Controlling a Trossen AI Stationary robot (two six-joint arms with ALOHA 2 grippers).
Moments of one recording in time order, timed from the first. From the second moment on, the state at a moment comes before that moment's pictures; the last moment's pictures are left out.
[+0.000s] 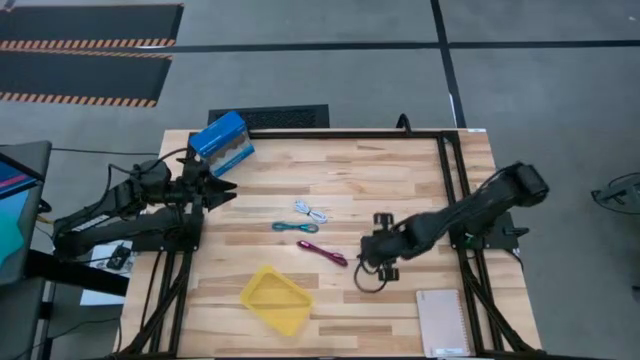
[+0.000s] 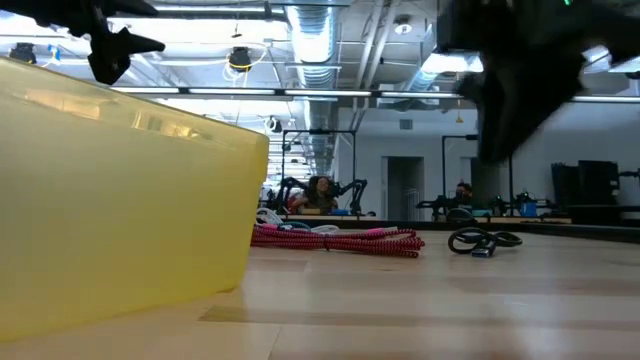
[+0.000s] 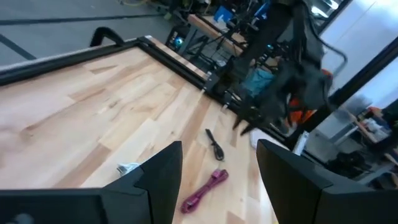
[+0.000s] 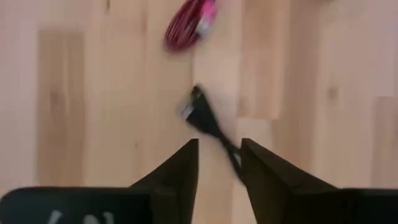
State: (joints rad) left arm 0.36 0.27 0.54 -0.46 0.23 -0.52; right arm 0.36 1.57 1.06 -0.77 0.22 0.28
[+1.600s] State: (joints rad) left arm 0.12 0.64 0.54 -0.27 0.15 -0.31; right arm 0.27 1.72 1.11 -0.74 0.20 0.00
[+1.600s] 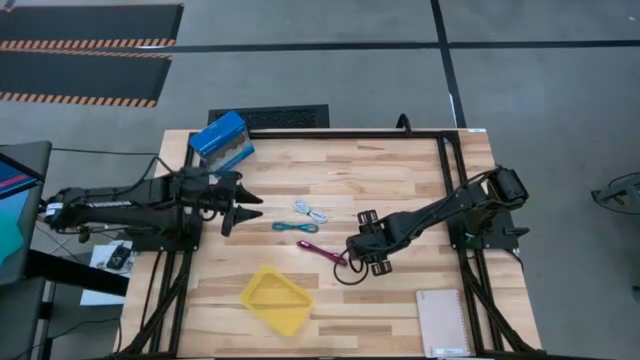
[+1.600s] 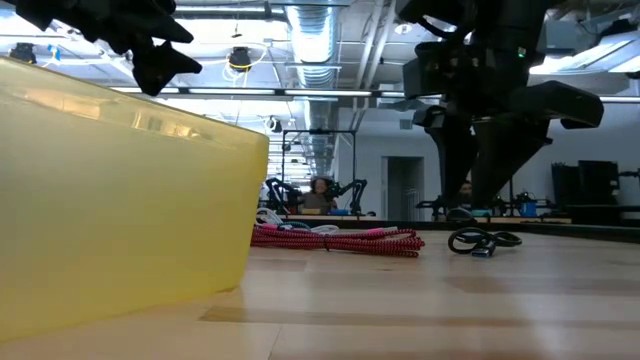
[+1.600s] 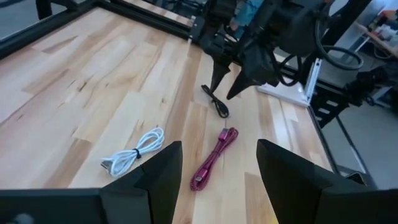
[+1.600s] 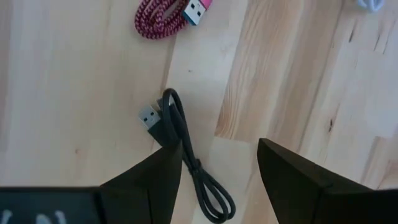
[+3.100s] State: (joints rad) left arm 0.02 1.47 0.51 0.14 -0.11 -0.02; right arm 0.25 1.72 1.11 -0.51 0.18 0.10
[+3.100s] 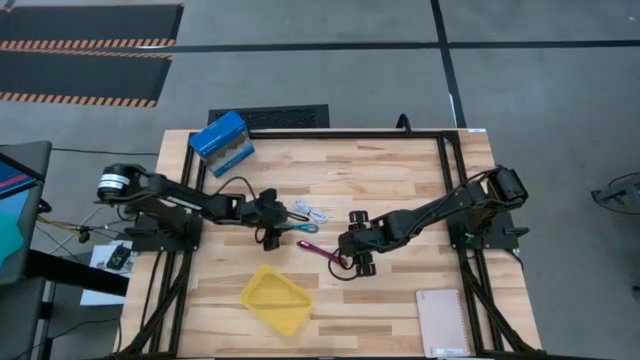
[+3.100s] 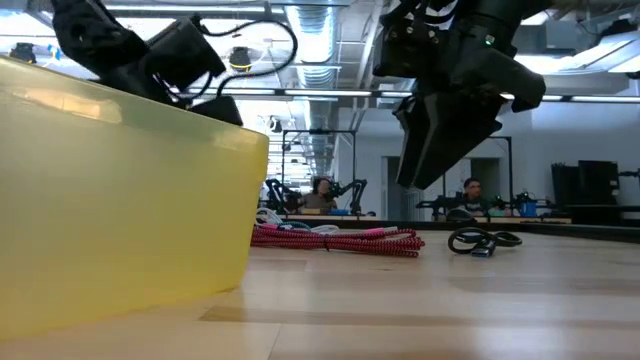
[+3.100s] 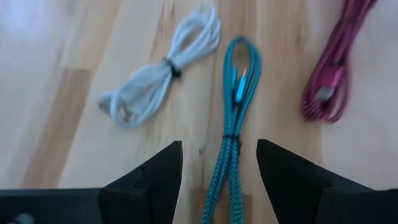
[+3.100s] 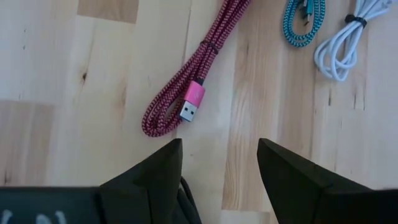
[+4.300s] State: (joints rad) left arm 0.00 1.54 0.50 0.17 -0.15 -0.21; right arm 0.23 1.72 1.11 -0.39 0.18 0.13
